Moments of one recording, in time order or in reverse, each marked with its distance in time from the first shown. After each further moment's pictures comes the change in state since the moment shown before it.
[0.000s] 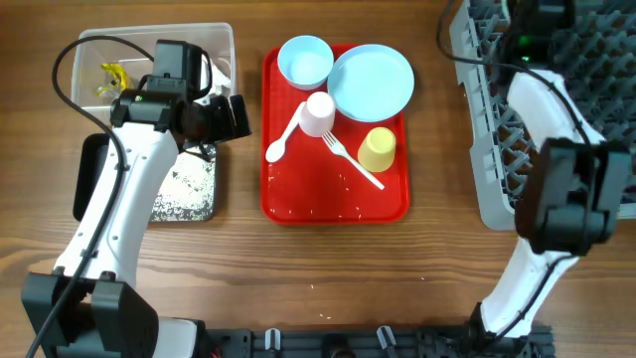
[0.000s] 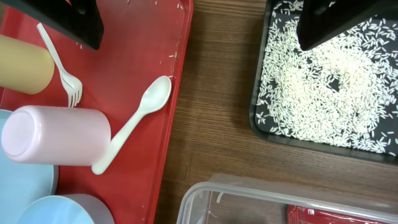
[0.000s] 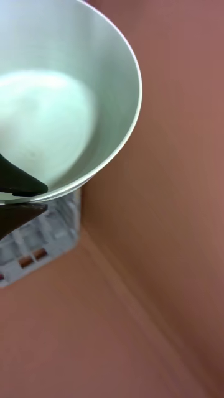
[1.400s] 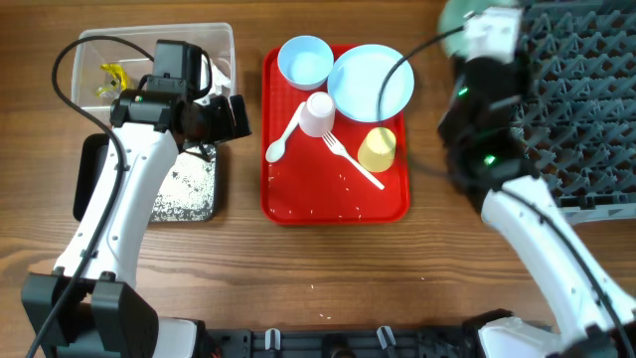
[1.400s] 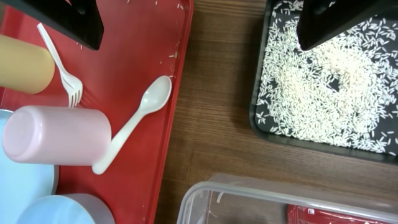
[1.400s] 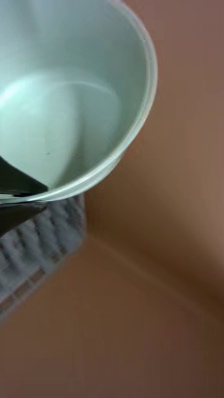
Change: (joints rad) left arm 0.000 -0.001 0.000 0.000 0.000 0.000; right arm 0.345 -0.713 -0.518 -0.028 0.310 0.253
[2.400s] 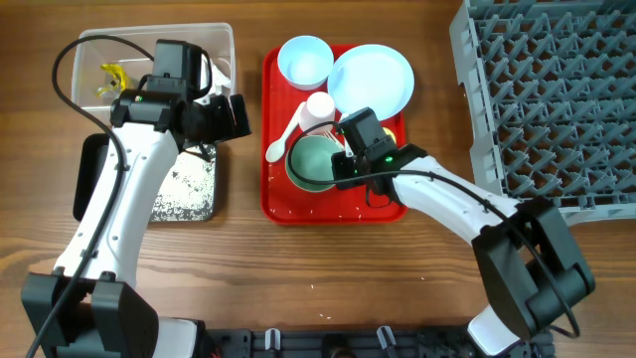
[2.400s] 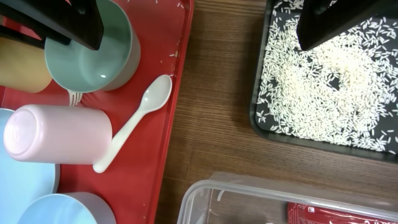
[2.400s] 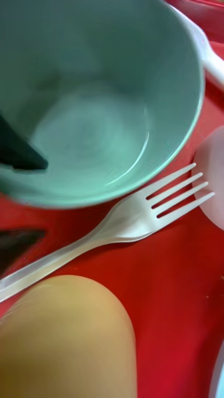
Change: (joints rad) left arm 0.000 0.000 0.000 0.003 0.000 0.000; right arm 0.312 0.385 -0.023 -0.649 -0.908 0.719
